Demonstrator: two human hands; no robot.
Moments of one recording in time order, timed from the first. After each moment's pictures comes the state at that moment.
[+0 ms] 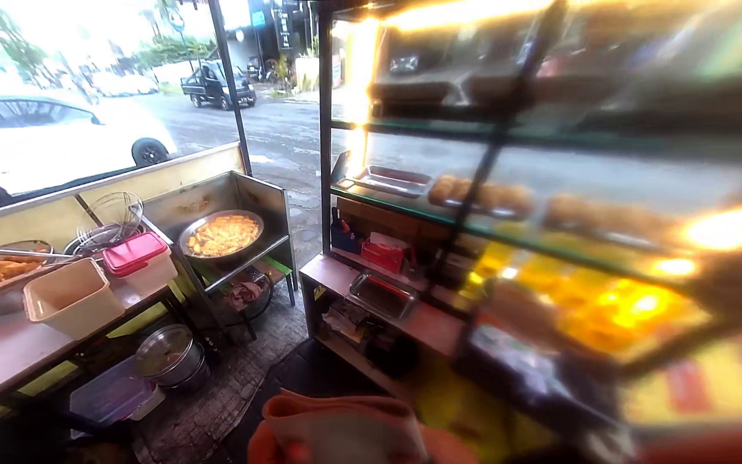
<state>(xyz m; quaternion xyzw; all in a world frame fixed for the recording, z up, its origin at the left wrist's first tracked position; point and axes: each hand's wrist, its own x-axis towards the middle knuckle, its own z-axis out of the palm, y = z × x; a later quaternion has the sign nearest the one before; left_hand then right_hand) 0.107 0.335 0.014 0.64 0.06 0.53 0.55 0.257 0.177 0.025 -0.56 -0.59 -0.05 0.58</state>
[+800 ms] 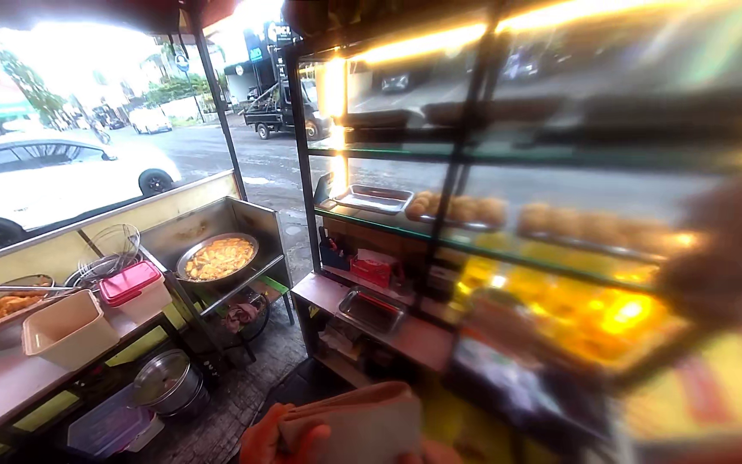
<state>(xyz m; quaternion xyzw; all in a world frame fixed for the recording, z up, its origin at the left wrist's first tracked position) 0.169 0.309 0.052 0.72 0.07 0.56 0.40 0.303 0.142 0.001 -0.57 -0.53 0.00 0.63</state>
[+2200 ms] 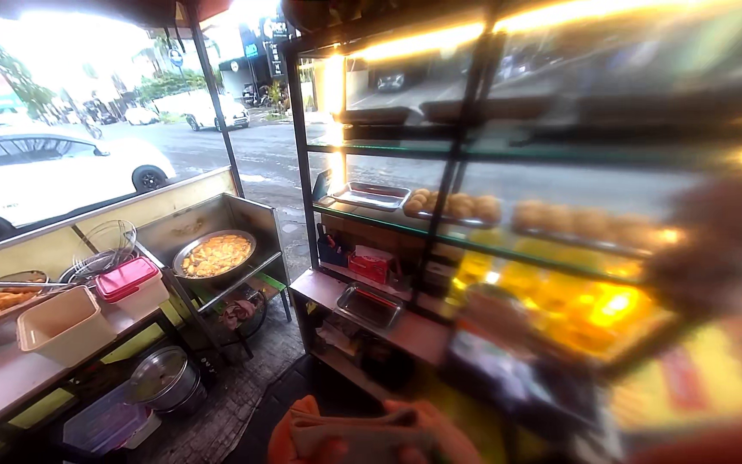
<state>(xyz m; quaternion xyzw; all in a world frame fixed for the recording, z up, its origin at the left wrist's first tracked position) 0.170 0.296 0.019 0.68 0.02 0.53 0.50 0.295 0.147 0.013 -0.55 -0.51 -0.06 0.66</state>
